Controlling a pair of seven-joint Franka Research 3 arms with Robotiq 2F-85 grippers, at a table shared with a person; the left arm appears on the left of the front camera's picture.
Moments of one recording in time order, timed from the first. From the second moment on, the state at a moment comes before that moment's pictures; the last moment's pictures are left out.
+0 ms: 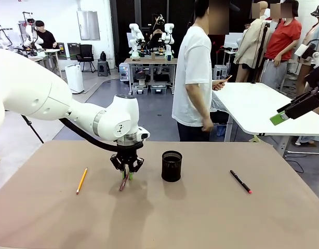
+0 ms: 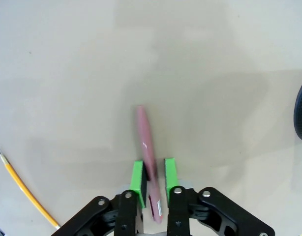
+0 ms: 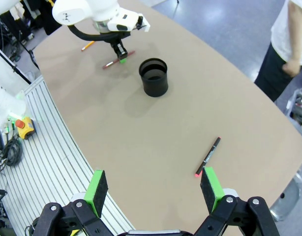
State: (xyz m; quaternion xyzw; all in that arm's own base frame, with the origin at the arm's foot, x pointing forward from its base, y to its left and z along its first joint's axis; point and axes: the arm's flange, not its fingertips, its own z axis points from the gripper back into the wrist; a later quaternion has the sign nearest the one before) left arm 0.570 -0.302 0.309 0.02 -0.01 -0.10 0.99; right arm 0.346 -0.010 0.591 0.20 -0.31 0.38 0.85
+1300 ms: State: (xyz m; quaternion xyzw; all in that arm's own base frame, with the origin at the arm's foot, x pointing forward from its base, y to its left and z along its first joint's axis) left arm 0.517 -0.243 0.418 -0.35 -0.18 -0.34 0.85; right arm 0.346 -0.010 0.591 0.20 -0.31 0.38 0.85
